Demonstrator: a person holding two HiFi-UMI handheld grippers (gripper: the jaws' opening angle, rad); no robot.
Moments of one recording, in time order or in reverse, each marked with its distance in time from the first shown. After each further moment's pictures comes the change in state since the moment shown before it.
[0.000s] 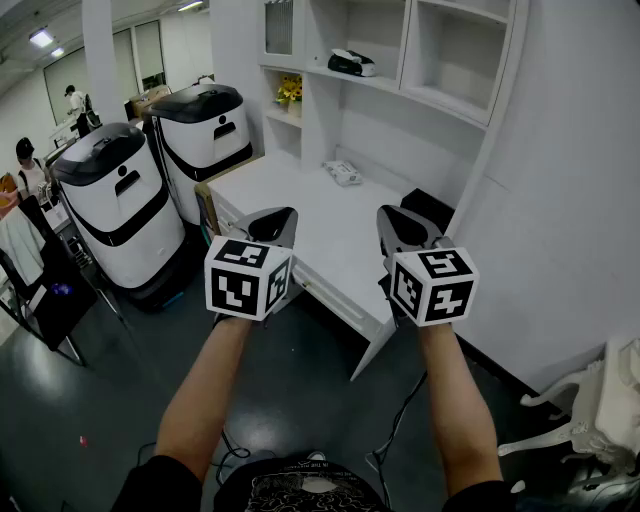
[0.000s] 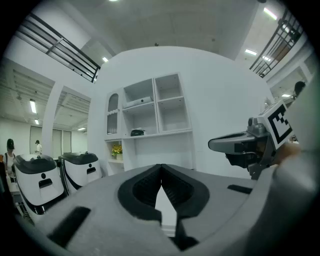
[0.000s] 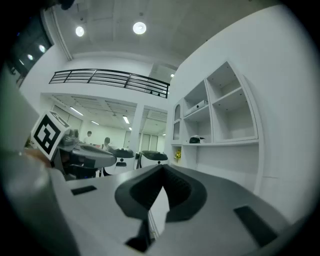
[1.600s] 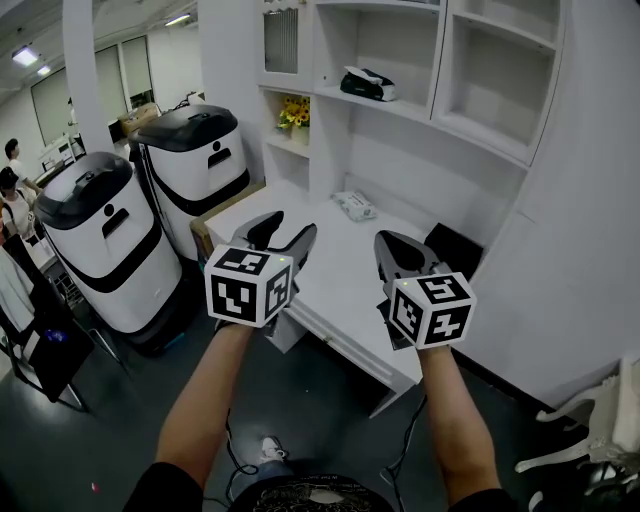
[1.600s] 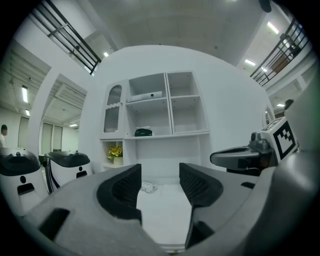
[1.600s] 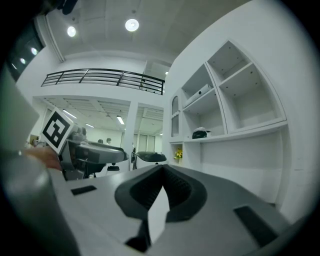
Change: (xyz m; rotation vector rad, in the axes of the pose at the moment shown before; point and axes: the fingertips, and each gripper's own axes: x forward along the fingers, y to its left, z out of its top) left arm 0.122 0.136 0.004 -0.040 -0.039 -0.099; right arm 0.169 -0.005 -0.017 0.056 -0.001 -0.031
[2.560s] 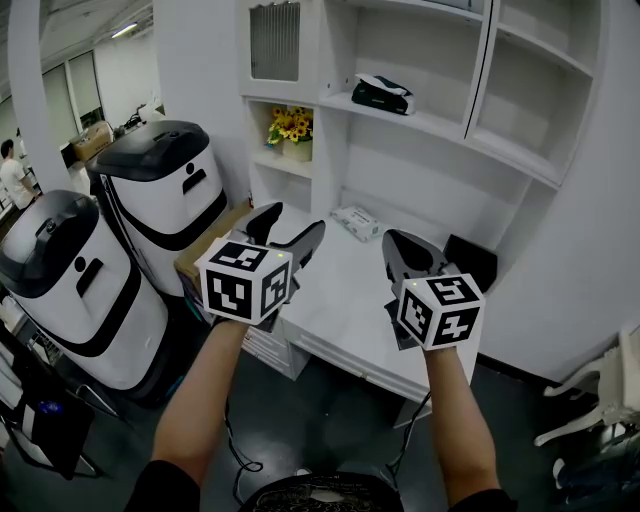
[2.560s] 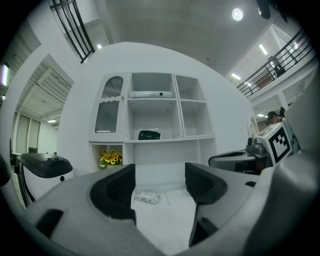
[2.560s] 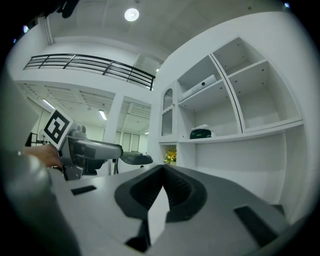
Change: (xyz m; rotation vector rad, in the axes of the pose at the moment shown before) left arm 0.091 0.162 0.016 0.004 -0.045 -0.237; right arm 0.163 0.016 0.013 -0.002 0.007 -0.208
